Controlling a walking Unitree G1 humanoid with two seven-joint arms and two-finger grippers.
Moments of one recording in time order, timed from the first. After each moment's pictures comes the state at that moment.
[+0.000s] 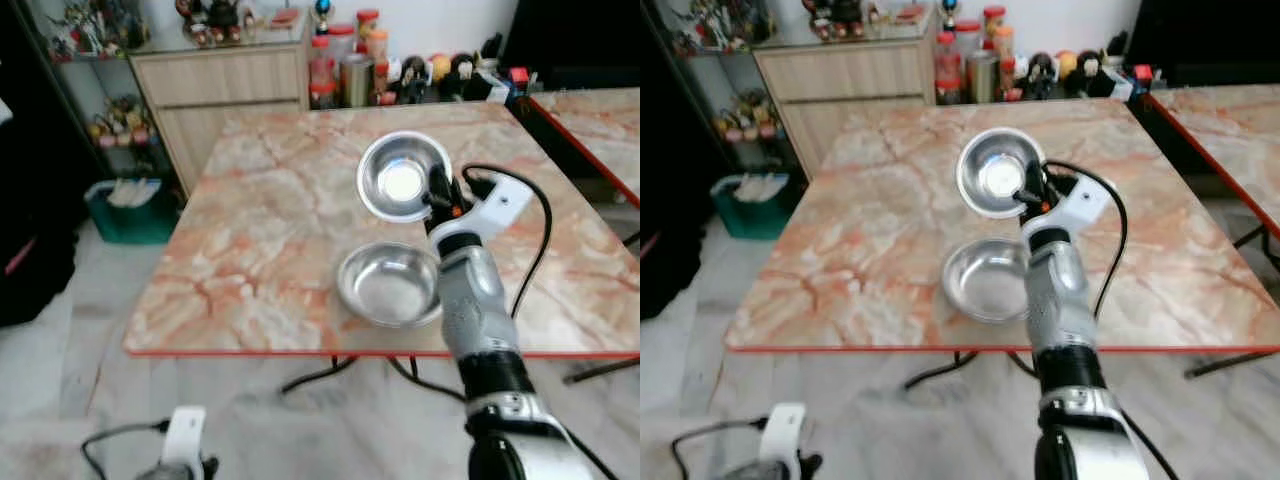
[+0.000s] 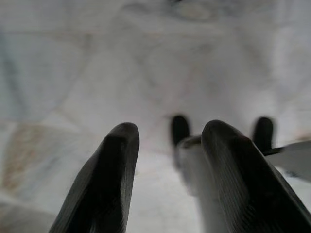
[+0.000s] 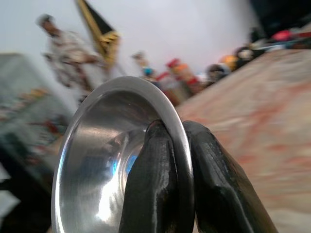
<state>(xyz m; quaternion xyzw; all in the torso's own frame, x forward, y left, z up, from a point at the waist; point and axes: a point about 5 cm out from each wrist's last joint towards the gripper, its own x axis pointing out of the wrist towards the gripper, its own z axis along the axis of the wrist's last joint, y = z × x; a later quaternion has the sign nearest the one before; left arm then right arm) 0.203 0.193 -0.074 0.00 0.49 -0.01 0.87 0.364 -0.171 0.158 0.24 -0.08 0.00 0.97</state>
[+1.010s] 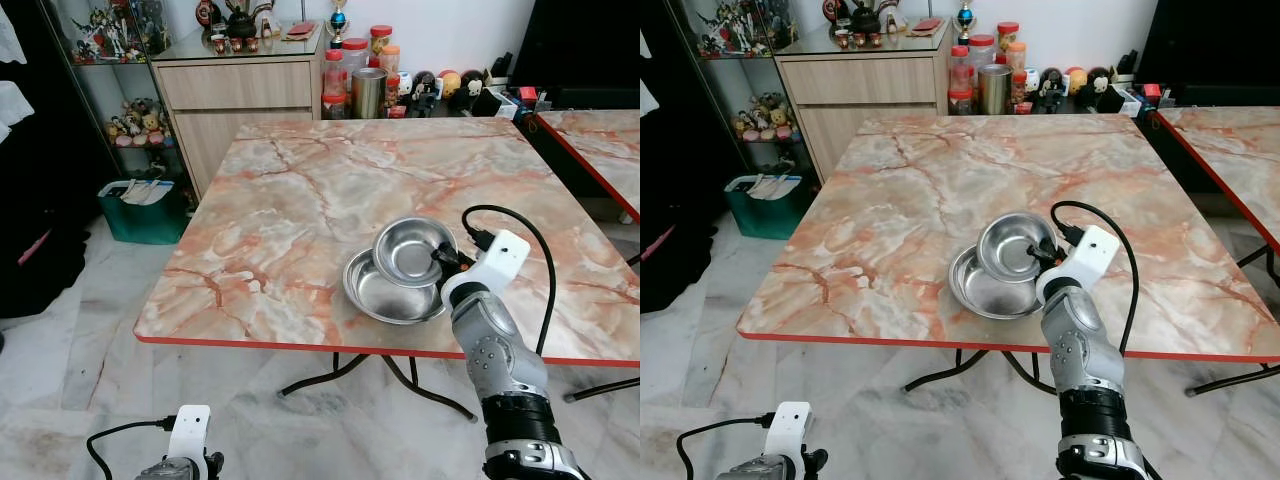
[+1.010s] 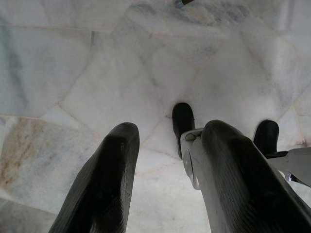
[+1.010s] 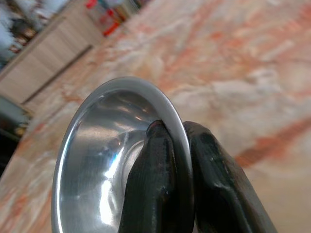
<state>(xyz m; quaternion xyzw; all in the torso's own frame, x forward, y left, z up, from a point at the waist) 0.206 0.202 -0.071 0.01 0.49 0.00 0.87 0.339 -0.179 0.111 0.26 0.13 -0.07 0.96</state>
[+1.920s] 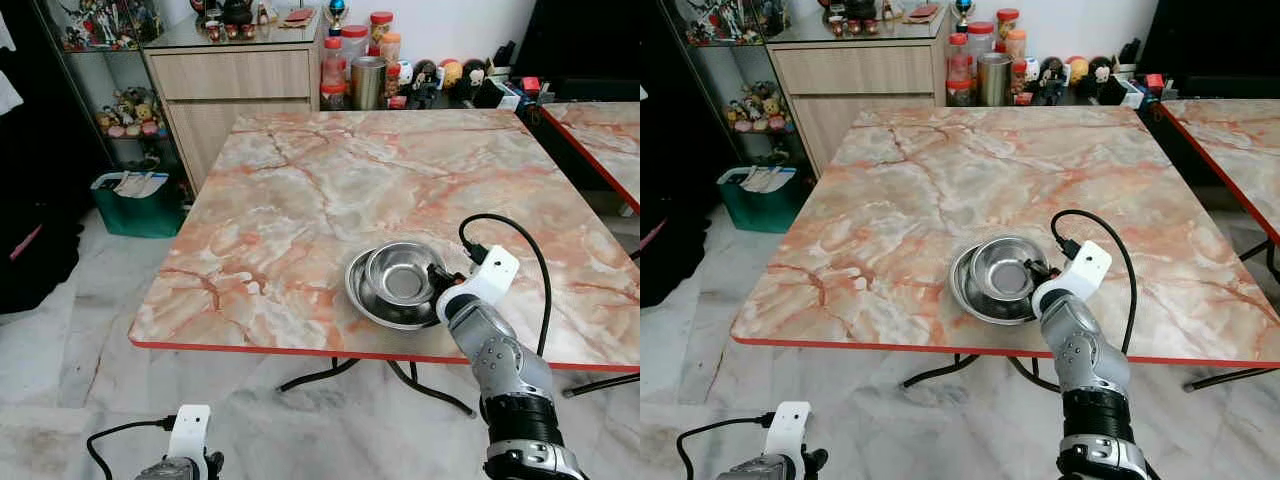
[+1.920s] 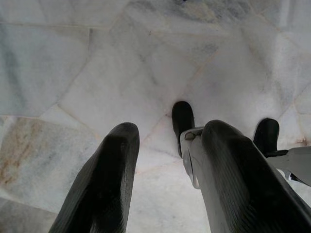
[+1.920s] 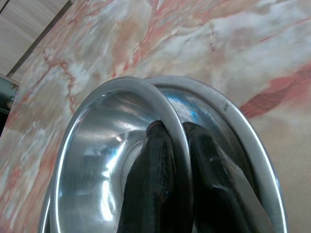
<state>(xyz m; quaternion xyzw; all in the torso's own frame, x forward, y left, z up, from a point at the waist) 0.206 0.202 -0.071 0.01 0.49 0.00 0.87 0.334 -0.174 0.098 0.29 0.20 -0.06 0.93</state>
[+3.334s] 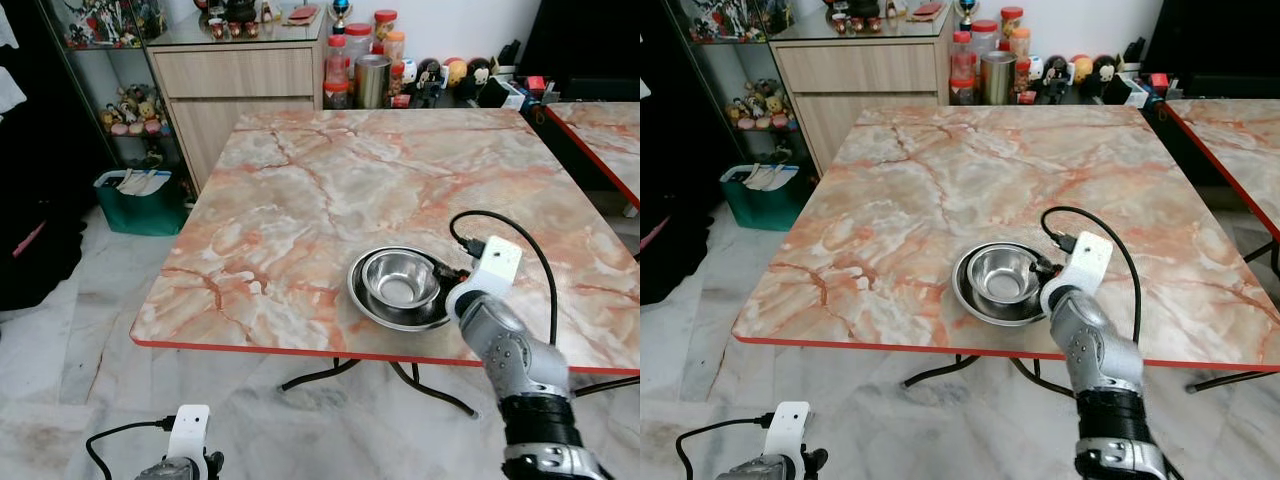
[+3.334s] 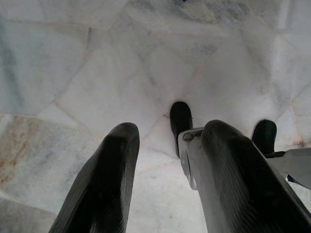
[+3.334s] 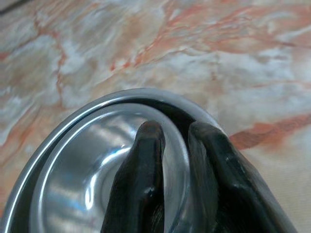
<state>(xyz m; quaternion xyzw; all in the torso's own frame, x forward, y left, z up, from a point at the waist) 0.206 0.202 -0.071 0.00 0.49 0.00 0.87 0.329 -0.177 0.121 0.13 0.22 -0.03 0.97</state>
